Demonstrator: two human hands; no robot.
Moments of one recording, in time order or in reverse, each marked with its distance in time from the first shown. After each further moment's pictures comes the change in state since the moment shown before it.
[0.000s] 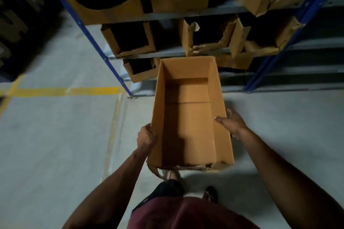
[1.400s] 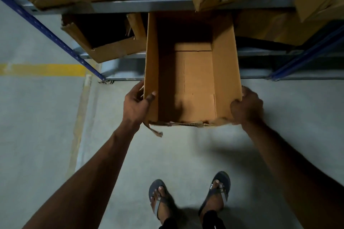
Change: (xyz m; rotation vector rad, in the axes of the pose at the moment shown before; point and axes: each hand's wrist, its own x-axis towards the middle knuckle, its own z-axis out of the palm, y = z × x) left_hand 0.391 0.008 0.155 -0.460 -0.064 0.207; right_hand 0.364 0.031 0.132 -0.369 0.336 -0.134
